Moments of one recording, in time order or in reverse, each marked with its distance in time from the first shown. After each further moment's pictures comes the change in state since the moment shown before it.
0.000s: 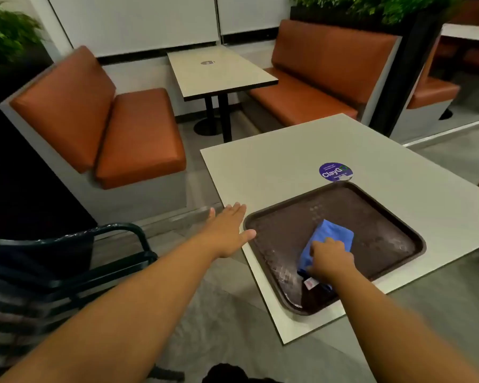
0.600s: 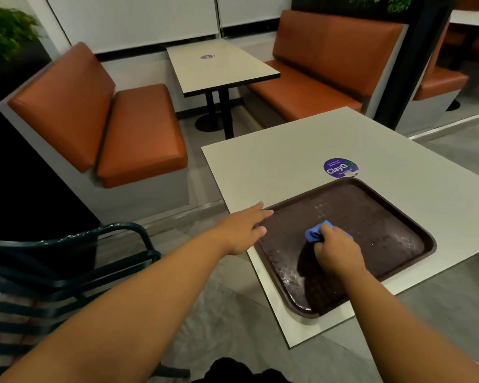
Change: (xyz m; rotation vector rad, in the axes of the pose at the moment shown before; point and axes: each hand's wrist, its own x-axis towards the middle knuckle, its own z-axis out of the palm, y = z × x) left_hand 0.011 0.010 -0.007 -0.181 -0.069 0.181; right_hand 0.007 0.001 -0.009 0.296 0.279 -0.010
